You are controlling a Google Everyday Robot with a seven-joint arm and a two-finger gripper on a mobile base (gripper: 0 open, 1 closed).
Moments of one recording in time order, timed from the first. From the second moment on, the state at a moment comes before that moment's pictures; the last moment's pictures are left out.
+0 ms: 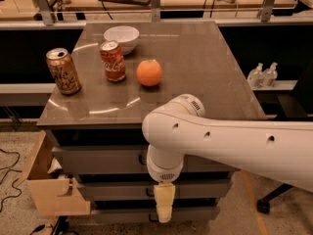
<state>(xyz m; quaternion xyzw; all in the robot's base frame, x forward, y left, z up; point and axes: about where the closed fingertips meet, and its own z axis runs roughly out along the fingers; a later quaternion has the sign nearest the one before) 0.408 -0.006 0.663 -0.75 0.65 0.04 0.05</state>
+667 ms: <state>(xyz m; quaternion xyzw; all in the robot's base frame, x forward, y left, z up) 0.410 0.001 0.652 -0.76 0.65 0.03 0.02</state>
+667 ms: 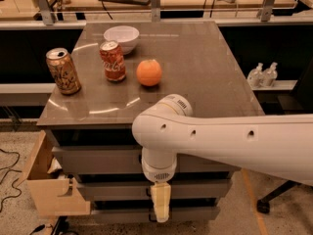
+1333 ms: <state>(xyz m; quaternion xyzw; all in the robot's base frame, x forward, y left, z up) 0.410 0.010 0.645 -0.77 0.64 0.03 0.01</state>
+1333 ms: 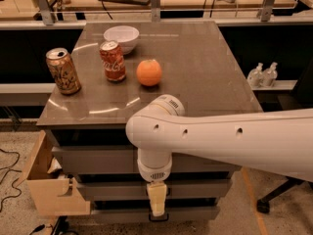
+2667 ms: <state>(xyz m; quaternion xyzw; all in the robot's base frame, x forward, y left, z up) 0.409 0.009 0.646 -0.77 0.64 0.03 0.01</state>
